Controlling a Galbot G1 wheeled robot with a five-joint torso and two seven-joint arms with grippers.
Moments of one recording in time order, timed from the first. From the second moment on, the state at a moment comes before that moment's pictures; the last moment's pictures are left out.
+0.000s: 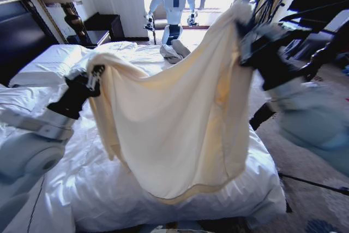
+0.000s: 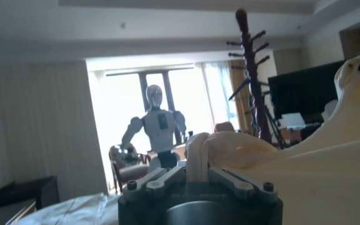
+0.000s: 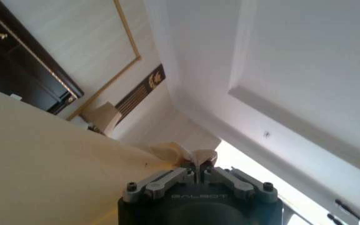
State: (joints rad) left arm 1.28 -0.52 -0.73 -2.10 -0.82 -0.10 -0.05; right arm -0.17 0.62 -0.41 1.91 0.25 0.08 0.43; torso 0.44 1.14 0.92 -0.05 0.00
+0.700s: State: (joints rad) left arm 0.40 -0.92 0.07 -1.02 -0.48 -0.31 -0.06; right arm -0.16 1.49 -0.17 0.62 -0.25 0.50 0.39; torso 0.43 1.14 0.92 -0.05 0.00
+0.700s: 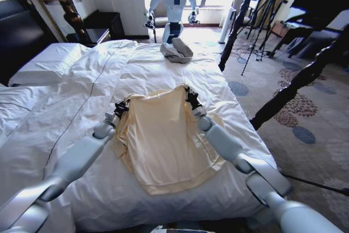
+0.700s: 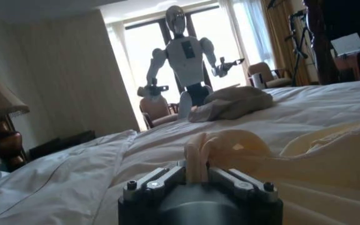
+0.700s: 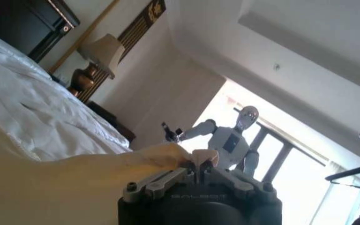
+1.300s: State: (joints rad) left arm 0.37 -1.00 0.08 -0.90 -0.51 -0.16 -0.16; right arm -0.16 1.56 -0.16 0.61 0.19 0.20 0.32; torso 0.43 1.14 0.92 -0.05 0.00
